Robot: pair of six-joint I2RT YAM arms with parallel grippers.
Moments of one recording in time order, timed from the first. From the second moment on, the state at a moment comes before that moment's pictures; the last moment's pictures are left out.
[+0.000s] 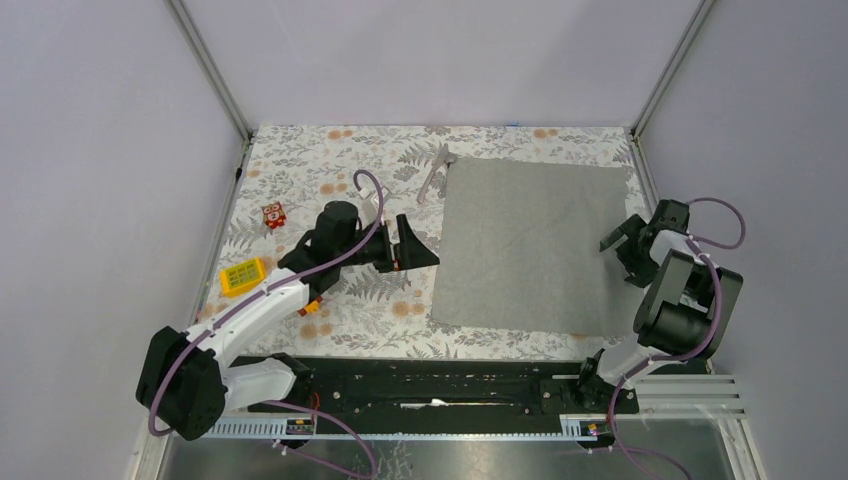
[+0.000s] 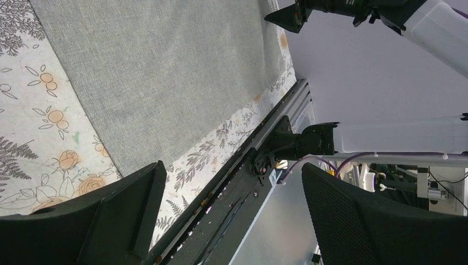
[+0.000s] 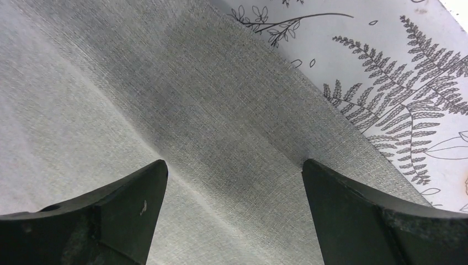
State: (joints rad) left arm -0.54 1.15 0.74 -0.03 0.60 -0.78; right arm -0.45 1.59 0.87 -0.39 -0.07 0.47
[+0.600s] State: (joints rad) left arm -0.54 1.08 0.74 -0.13 0.60 -0.75; right arm -0.54 1.58 0.87 -0.44 0.05 0.47
